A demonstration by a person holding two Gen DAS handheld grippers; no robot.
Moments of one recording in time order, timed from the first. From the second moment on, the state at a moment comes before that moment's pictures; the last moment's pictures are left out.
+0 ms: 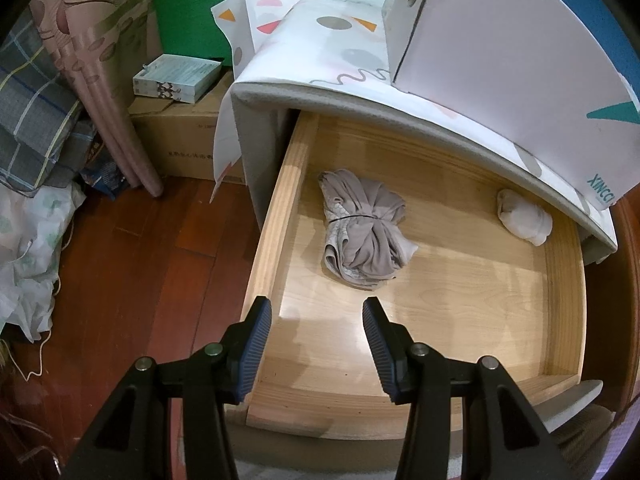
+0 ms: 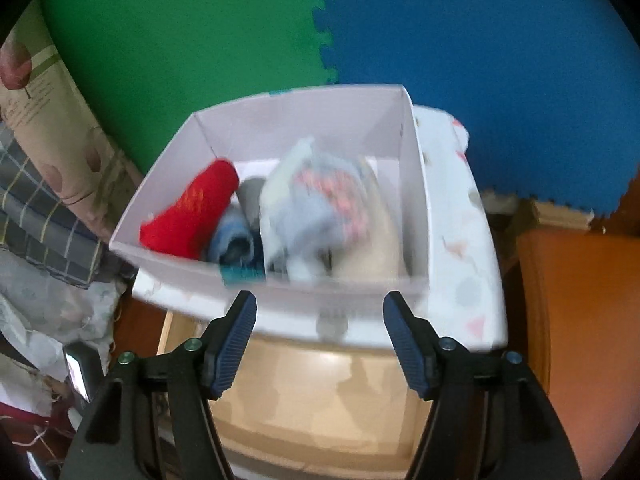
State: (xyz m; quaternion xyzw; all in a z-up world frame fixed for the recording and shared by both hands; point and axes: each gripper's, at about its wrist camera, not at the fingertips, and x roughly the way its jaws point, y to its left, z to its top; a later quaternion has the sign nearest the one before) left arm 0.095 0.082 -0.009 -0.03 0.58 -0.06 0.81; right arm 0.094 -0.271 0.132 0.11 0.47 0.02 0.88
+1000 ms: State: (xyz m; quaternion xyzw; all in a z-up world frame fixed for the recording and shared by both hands) left arm 0.095 0.088 -0.011 -0.04 0.58 -0.07 0.81; right arm 0.100 -0.264 -0.038 0.17 0.49 -0.09 0.85
